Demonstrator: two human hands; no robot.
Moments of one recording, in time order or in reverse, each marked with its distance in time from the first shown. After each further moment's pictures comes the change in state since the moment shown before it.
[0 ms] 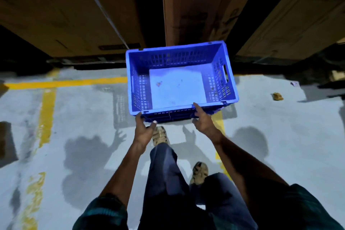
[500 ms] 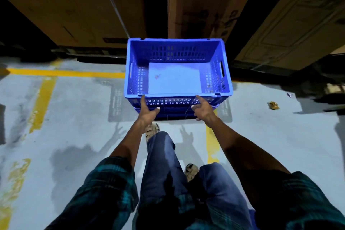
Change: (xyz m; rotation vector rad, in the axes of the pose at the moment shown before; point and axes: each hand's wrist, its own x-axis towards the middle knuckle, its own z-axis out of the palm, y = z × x) left_hand -0.005 -0.014 0.039 -0.046 -0.083 -0.015; right_hand -0.010 0.020 -0.021 0.171 0.020 0.119
